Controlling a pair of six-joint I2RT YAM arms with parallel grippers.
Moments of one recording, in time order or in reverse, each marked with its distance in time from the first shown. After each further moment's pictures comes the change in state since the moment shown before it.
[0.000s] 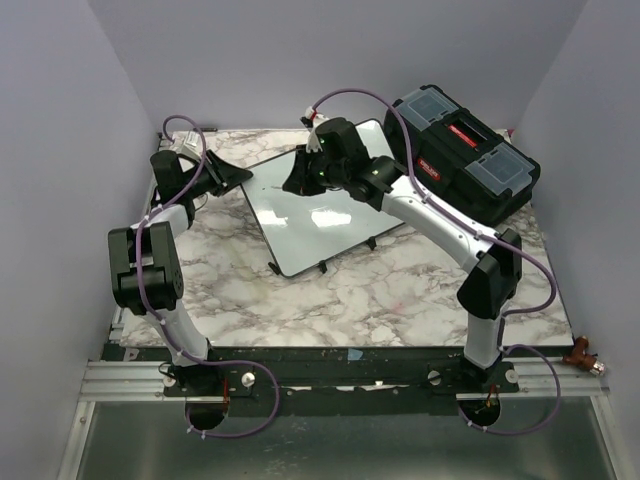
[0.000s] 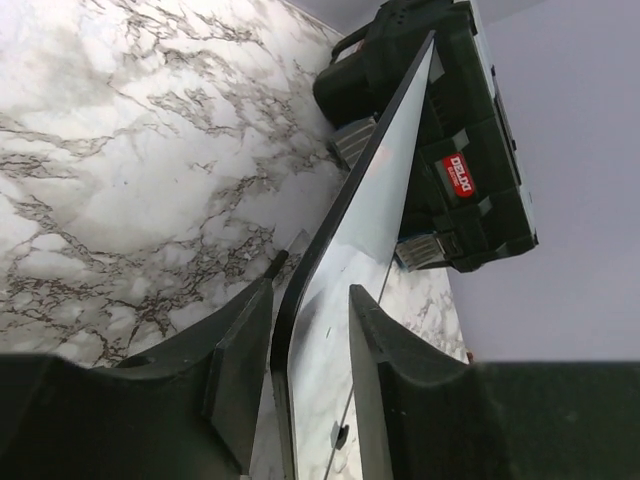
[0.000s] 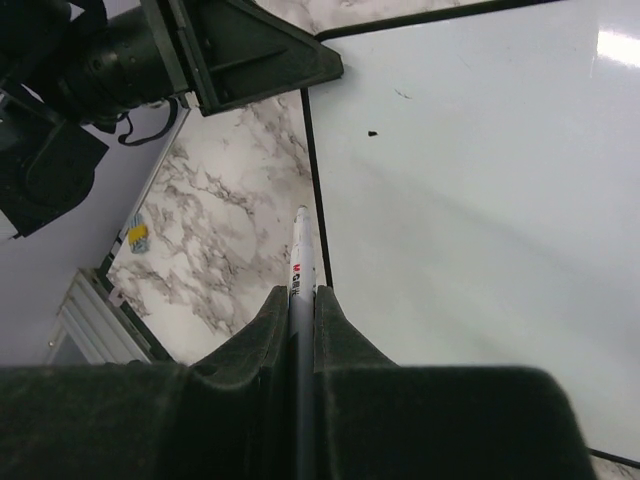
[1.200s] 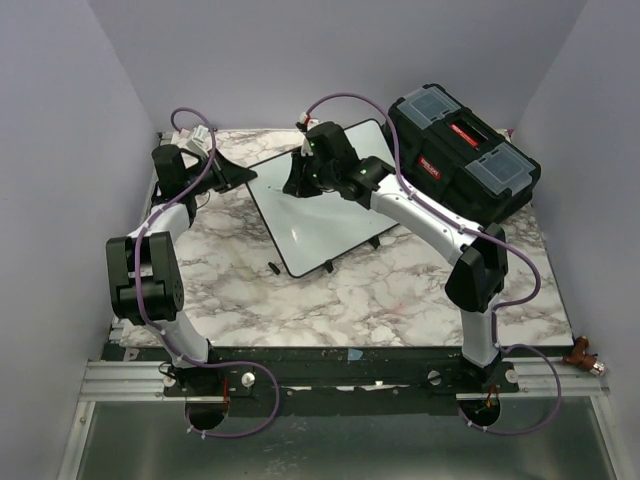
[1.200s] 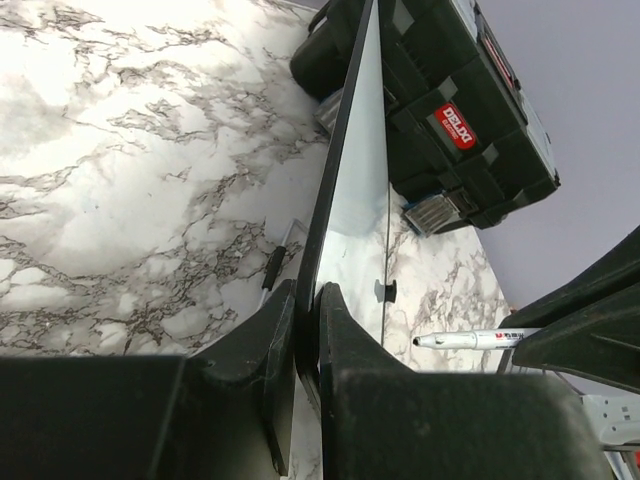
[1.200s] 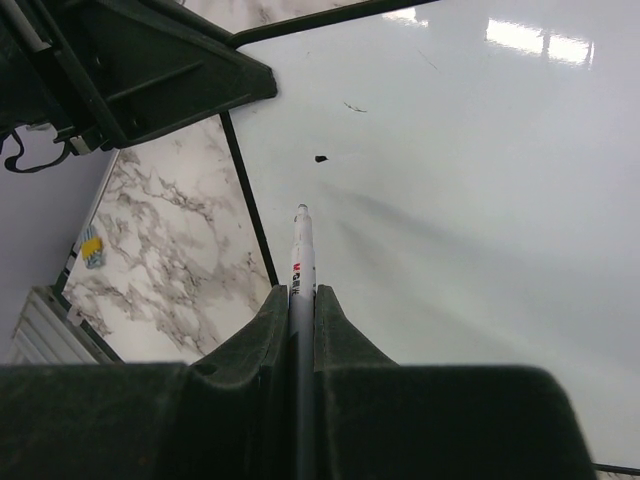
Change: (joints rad) left arm -0.042 -0.071 0.016 -0.080 0.050 0.188; right arm 0.000 0.100 0.070 -0.025 0.059 -0.001
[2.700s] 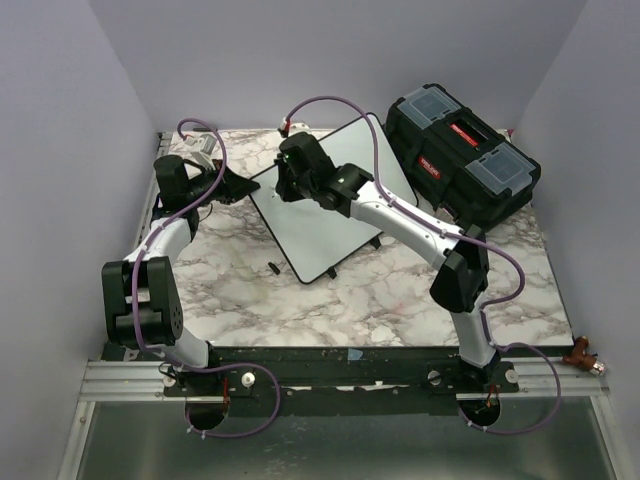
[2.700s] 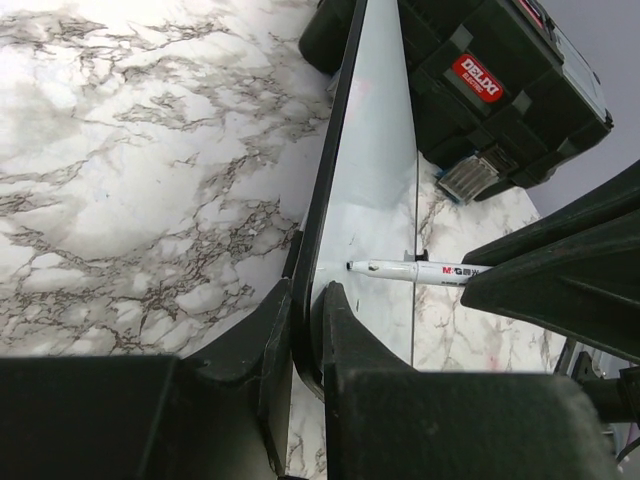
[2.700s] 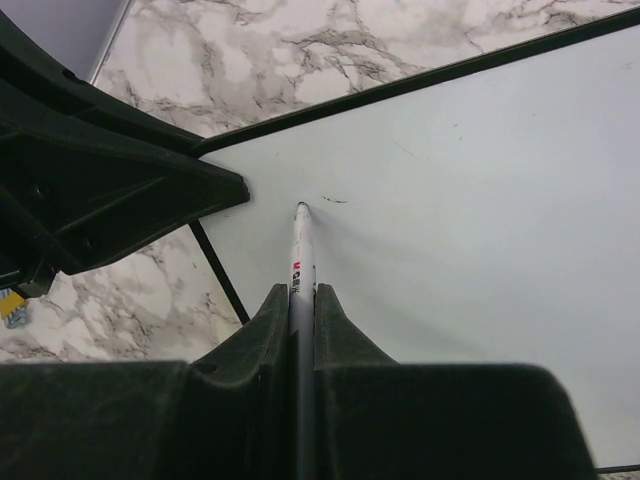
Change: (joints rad) left arm -0.030 -0.169 -0.133 -0.050 -0.053 0.203; right arm 0.098 0.079 0.116 -0.041 0.286 -0.037
